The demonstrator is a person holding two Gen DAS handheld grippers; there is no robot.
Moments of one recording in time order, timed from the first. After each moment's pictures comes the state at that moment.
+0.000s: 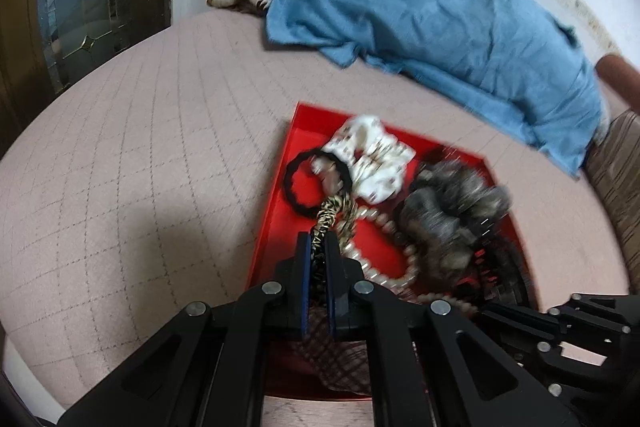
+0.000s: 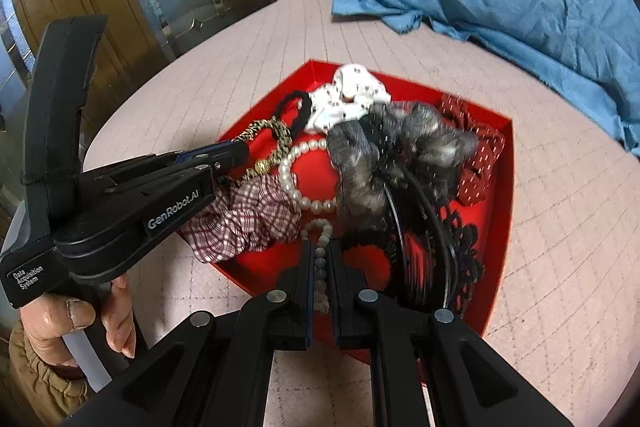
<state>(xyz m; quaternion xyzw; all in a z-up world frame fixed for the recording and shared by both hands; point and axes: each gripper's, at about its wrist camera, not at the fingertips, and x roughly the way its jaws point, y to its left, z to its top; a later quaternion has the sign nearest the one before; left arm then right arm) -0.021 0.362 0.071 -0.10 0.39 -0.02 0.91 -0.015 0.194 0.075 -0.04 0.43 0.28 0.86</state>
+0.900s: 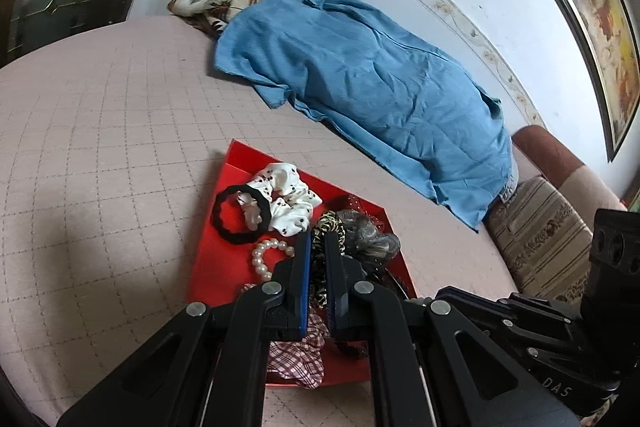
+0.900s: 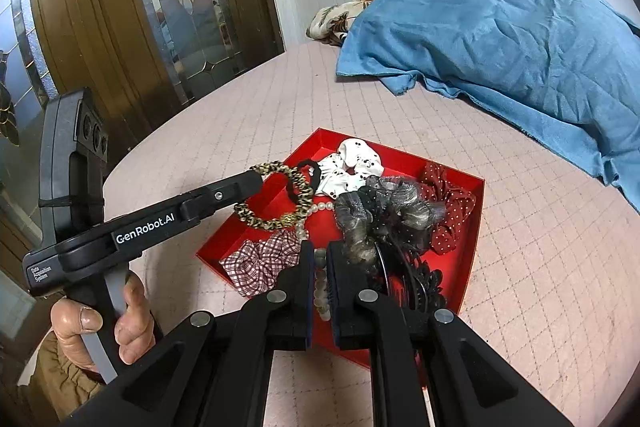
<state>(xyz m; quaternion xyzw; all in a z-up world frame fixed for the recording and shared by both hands) -0.045 0.380 0.094 -0.23 0.32 -0.15 0.91 -0.033 0.183 0.125 -0.02 0.38 0.28 0.88</state>
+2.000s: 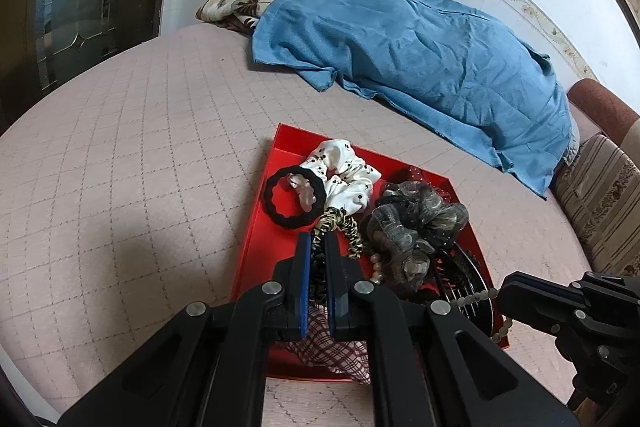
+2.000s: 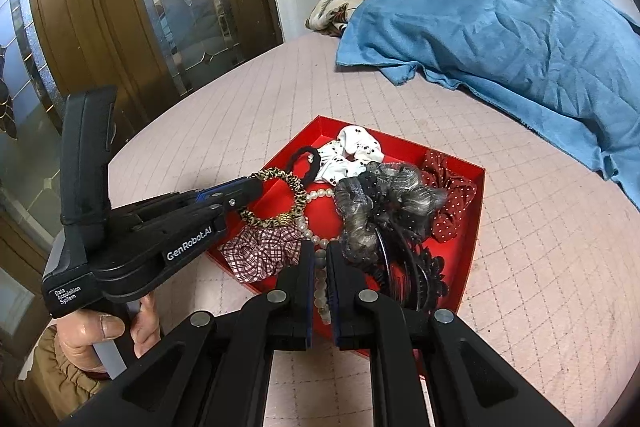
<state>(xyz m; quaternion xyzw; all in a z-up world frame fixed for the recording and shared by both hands) -0.039 0.366 0.081 -0.13 0.36 -0.05 0.92 -0.036 0.186 0.118 -0.03 0.39 0.28 0.88</state>
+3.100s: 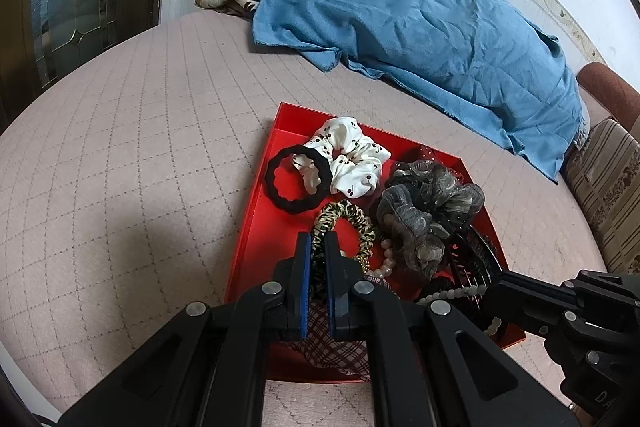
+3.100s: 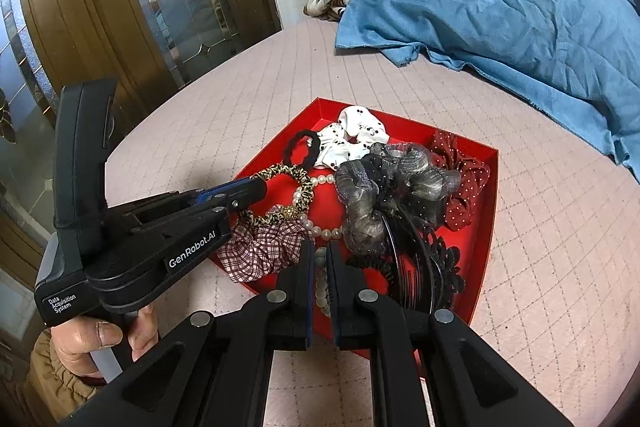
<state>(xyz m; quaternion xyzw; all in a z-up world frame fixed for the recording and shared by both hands) -0.029 0.359 0.068 -0.12 0.39 -0.04 0.91 -0.023 0.189 0.100 -0.02 0.41 0.28 0.87</state>
